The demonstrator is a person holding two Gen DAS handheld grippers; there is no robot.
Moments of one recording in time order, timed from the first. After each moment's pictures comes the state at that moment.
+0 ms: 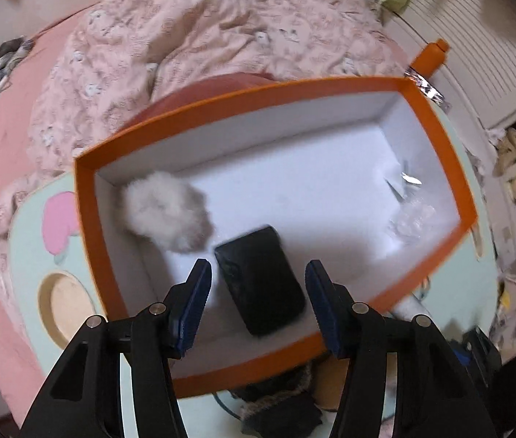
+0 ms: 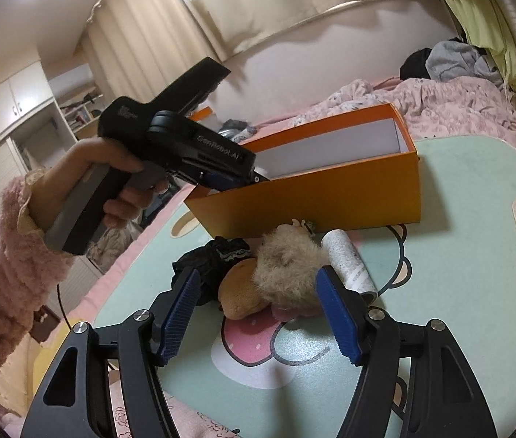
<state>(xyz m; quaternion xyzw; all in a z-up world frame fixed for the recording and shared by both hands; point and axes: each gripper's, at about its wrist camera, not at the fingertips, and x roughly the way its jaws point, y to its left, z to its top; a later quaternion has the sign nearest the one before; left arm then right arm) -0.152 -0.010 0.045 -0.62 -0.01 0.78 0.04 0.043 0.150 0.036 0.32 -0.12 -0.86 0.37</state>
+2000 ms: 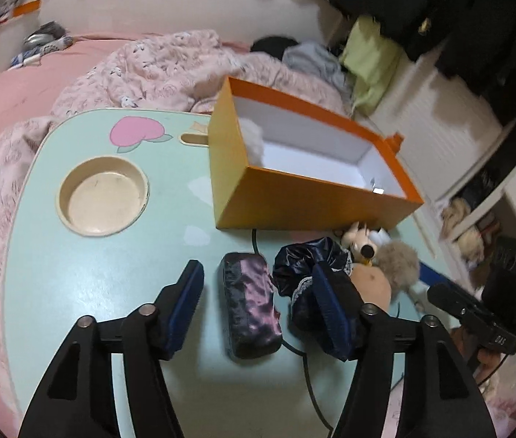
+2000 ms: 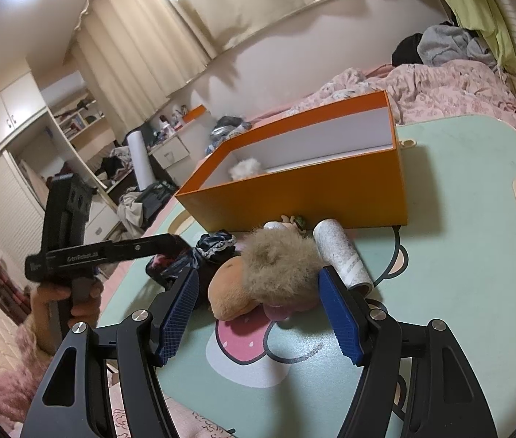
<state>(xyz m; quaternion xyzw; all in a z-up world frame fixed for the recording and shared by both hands) 0.016 -0.089 0.032 -0.41 -0.18 0.89 0.09 0.032 0.158 0.028 0.33 -0.14 -0.86 0.36</state>
